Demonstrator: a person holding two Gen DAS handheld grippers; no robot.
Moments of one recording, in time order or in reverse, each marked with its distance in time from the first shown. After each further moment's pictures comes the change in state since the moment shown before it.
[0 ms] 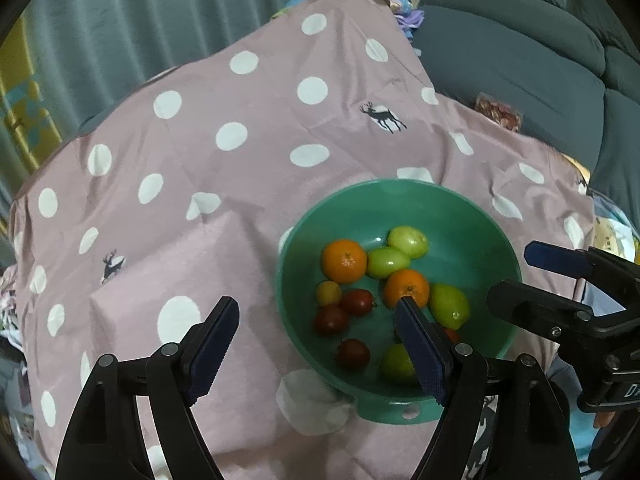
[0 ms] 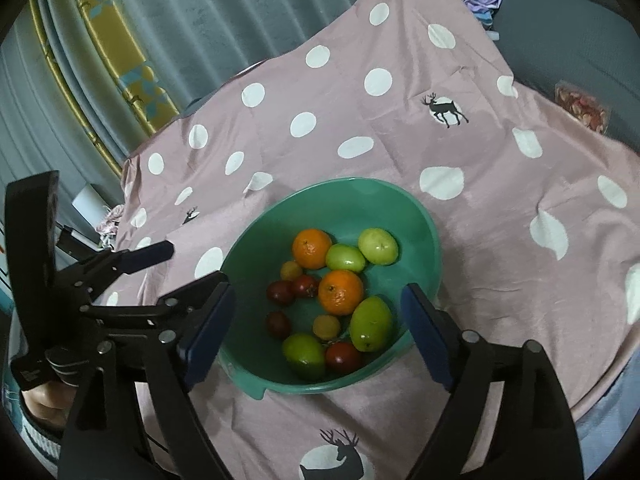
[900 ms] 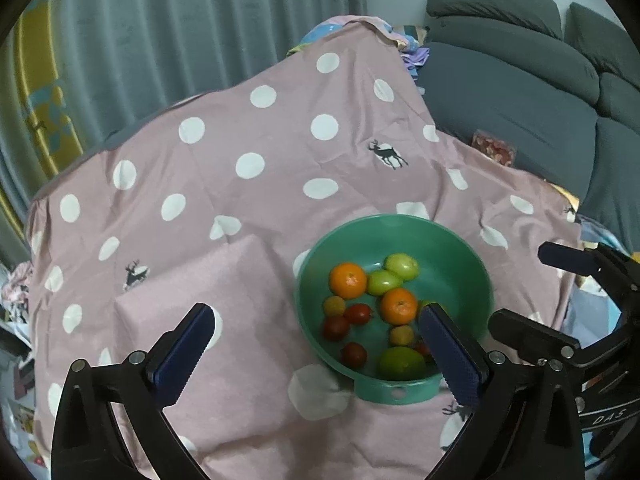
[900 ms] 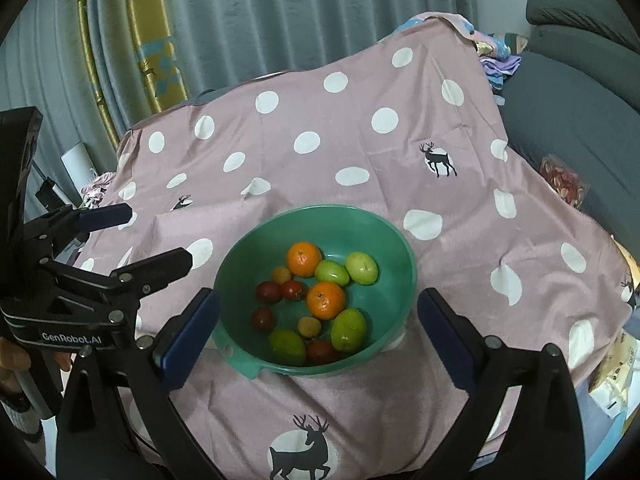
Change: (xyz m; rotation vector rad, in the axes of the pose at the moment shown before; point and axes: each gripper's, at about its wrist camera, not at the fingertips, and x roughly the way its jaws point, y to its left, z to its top) left arm -0.050 0.009 -0.003 -0.045 -0.098 0.002; right arm -0.040 0.034 -0.004 -0.202 -0.064 -0.121
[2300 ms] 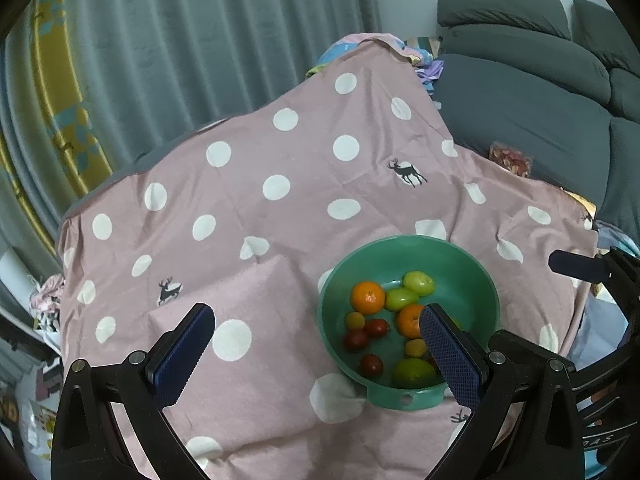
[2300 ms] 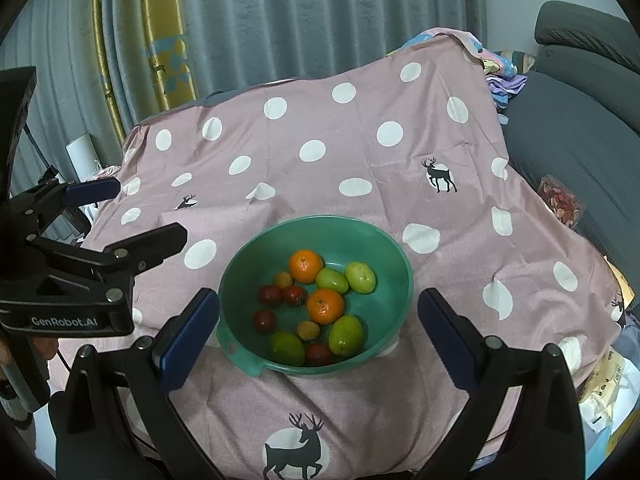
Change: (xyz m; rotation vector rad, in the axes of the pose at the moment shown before) left arm -0.024 -0.011 0.010 0.024 -0.056 0.119; right arm -0.016 0.008 0.002 -0.049 -0.021 -0.011
